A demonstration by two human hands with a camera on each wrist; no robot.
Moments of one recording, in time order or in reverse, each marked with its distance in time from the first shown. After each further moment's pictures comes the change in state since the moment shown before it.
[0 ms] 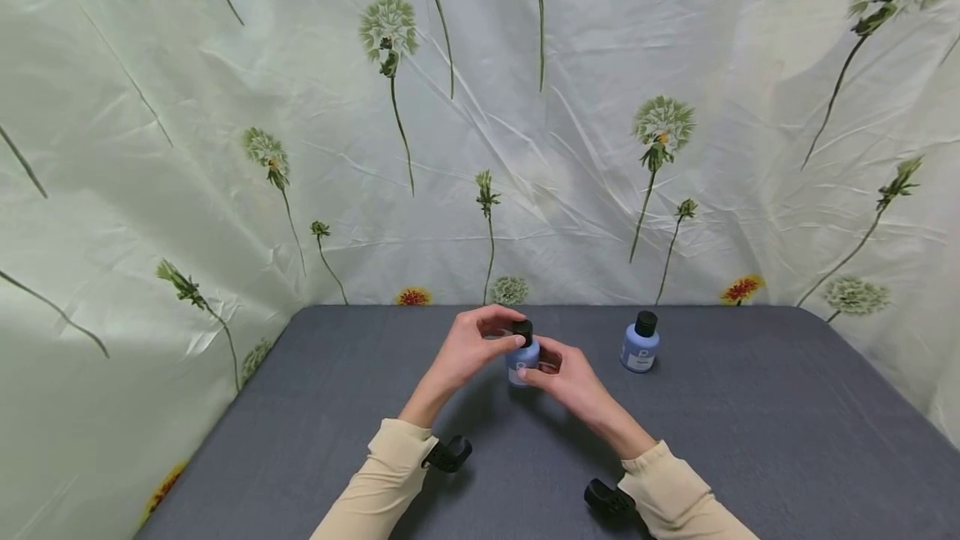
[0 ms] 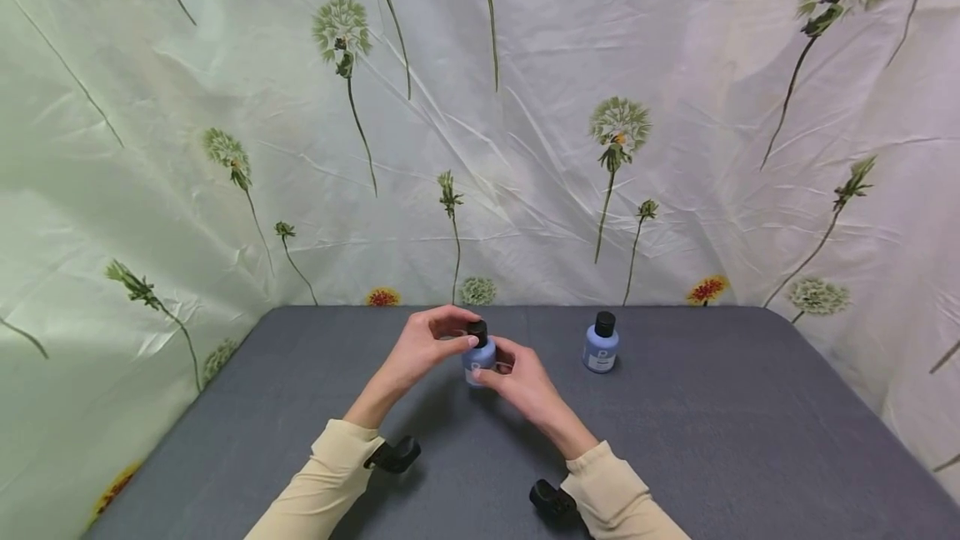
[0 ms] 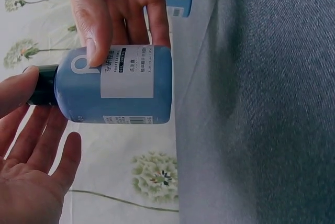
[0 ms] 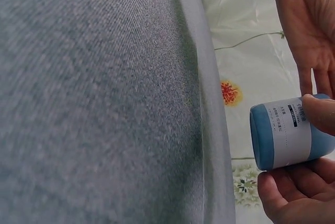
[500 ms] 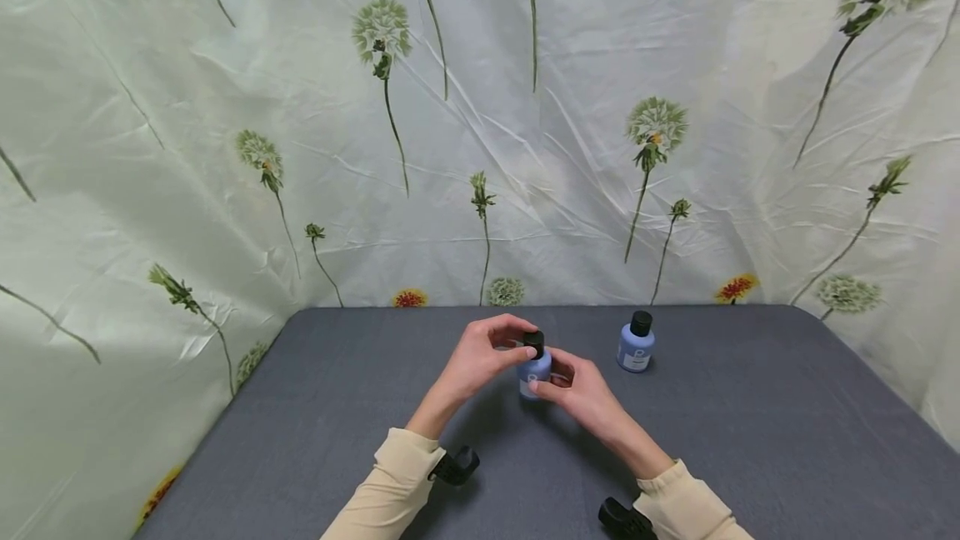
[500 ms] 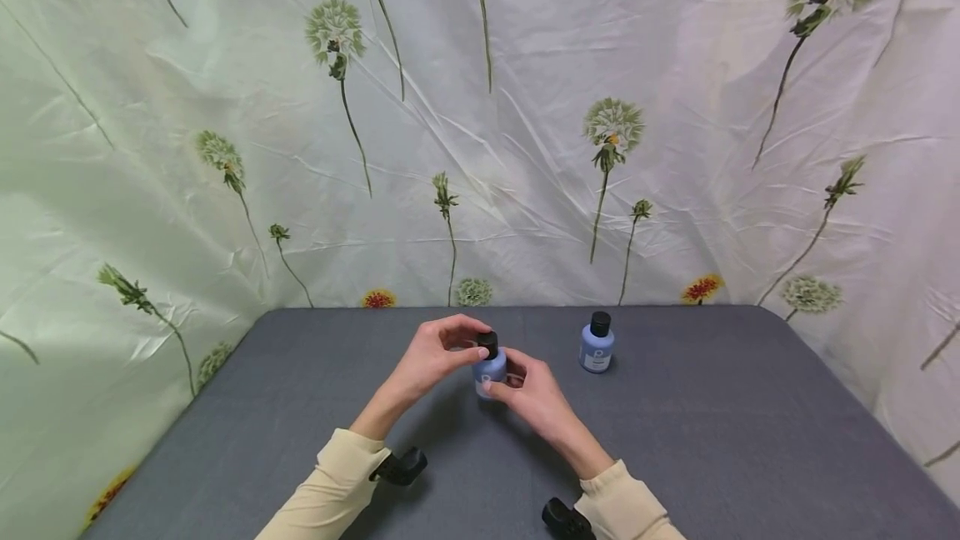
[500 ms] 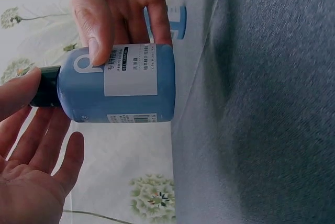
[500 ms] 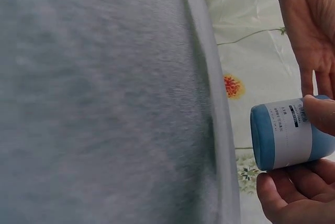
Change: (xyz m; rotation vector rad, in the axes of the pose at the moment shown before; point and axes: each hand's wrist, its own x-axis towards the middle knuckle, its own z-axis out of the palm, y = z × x) left_hand -0.001 0.001 0.018 -0.006 -0.038 0.009; right_hand -0.020 0.003 -0.013 -0.019 0.022 0.027
